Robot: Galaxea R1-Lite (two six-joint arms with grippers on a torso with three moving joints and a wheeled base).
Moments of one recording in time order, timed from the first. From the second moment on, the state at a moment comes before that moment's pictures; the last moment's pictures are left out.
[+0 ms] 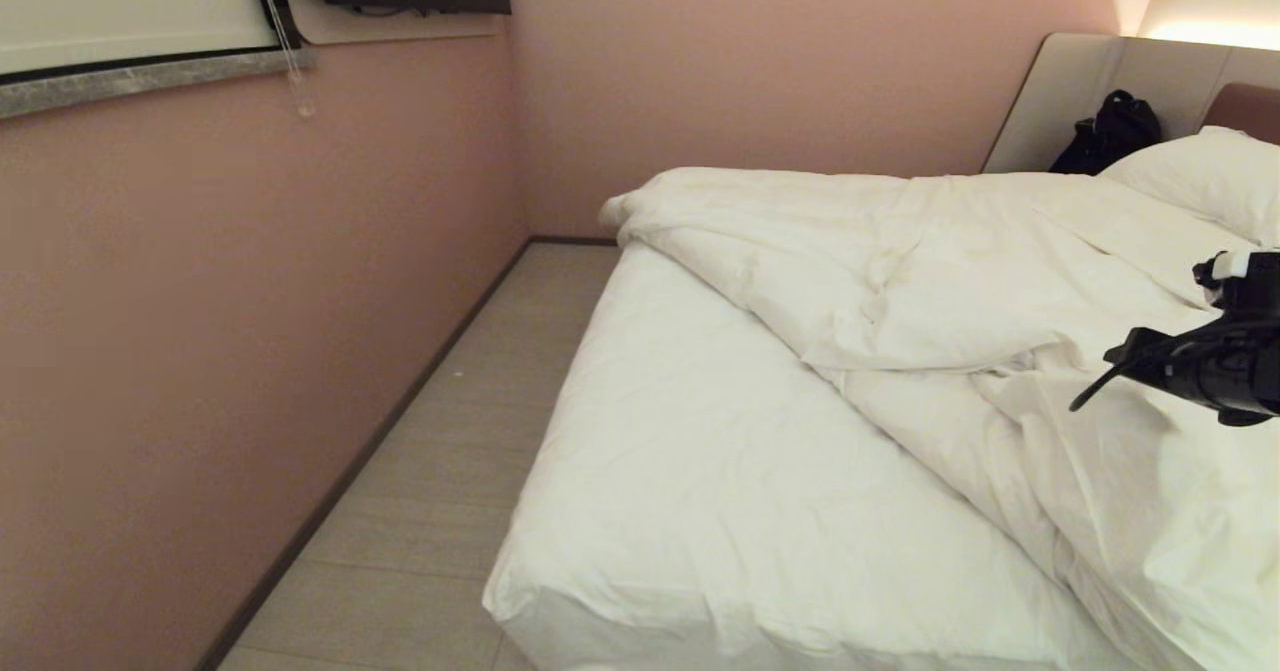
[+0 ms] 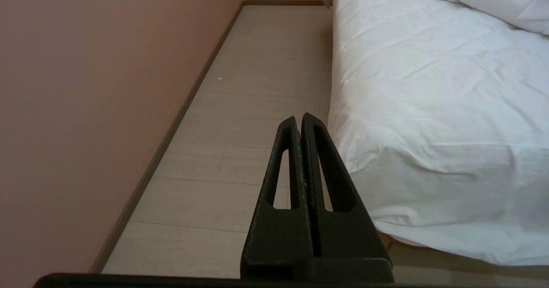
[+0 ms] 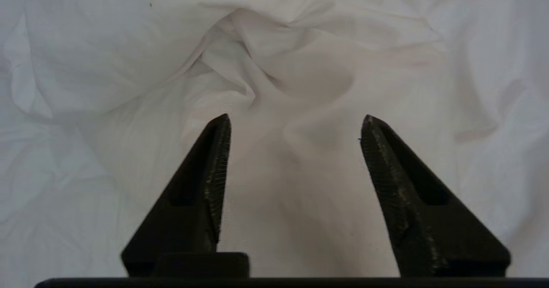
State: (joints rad) left arm 0.00 0.00 0.00 0.00 -0.01 0.02; right arm -0.32 1.94 -1.14 -0.32 -0.08 0.24
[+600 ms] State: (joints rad) left arm 0.00 0.00 0.00 0.00 -0.01 0.02; right arm -0.43 1.88 -1.20 -0.01 0.11 0.36
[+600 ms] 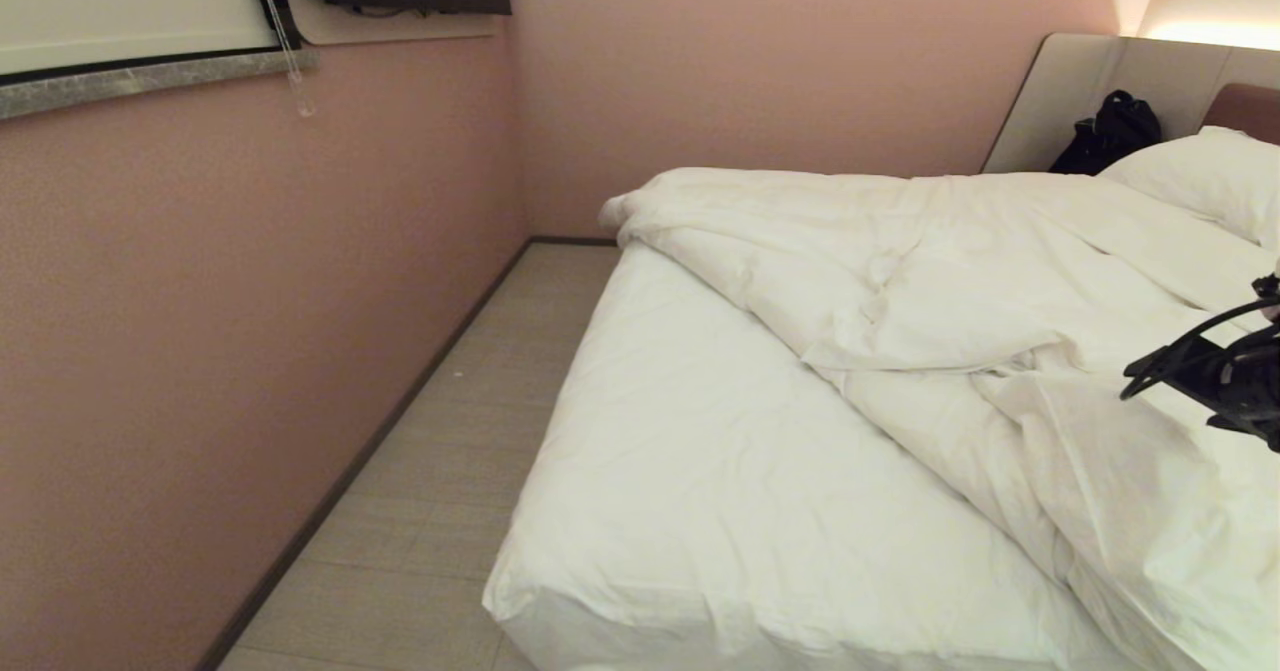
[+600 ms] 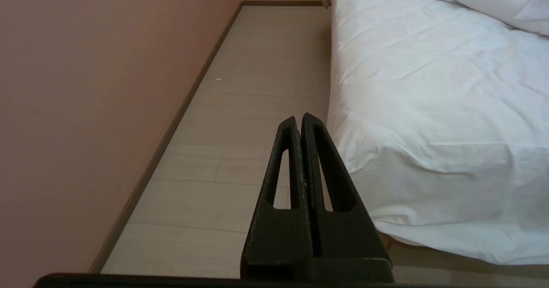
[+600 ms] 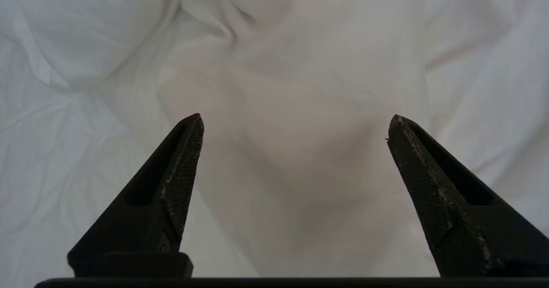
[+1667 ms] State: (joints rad) left arm 0.00 0.00 0.00 0.00 -0.01 0.02; right arm -0.53 2.13 -1.22 -0.01 0.50 0.40
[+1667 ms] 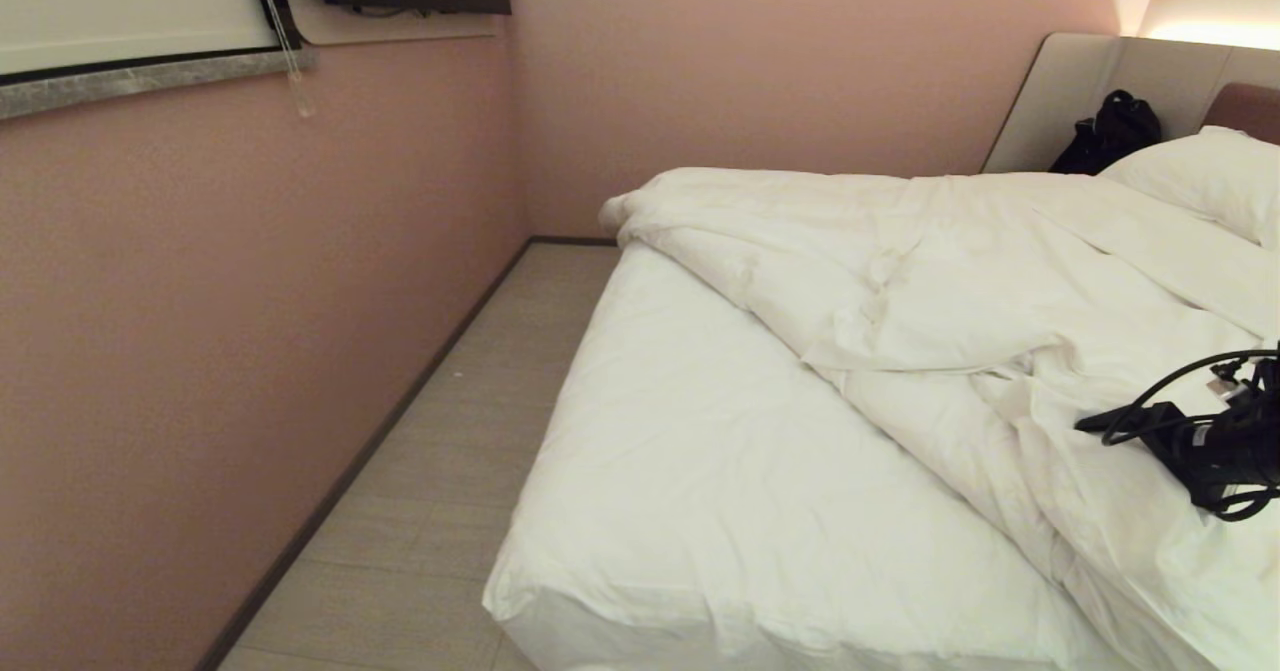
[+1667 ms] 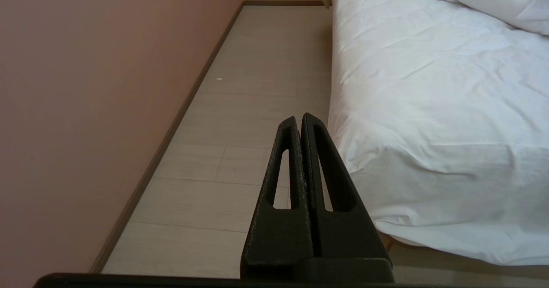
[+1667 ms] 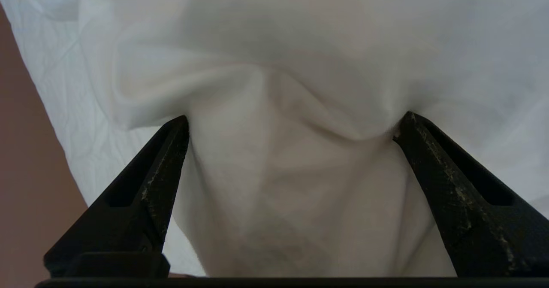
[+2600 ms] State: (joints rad) left arm 0.00 0.00 0.00 0.00 -0.01 0.02; right arm -0.52 2.11 -1.20 0.00 0.51 0.40
